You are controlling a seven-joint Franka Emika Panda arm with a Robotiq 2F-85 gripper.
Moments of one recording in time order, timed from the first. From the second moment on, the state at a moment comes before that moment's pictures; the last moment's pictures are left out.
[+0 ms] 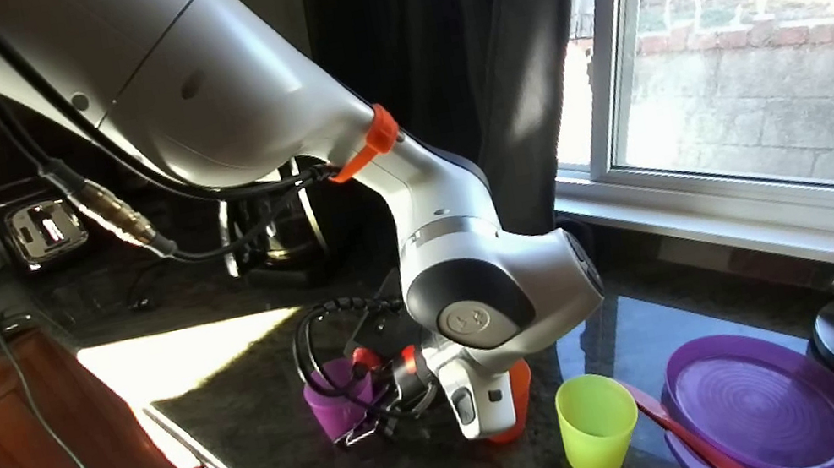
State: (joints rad) arm -0.21 0.43 -0.23 -2.04 0.55 1.66 0.45
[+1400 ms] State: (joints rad) arm -0.09 -0.15 -0.07 -2.49 0.34 2.41 0.75
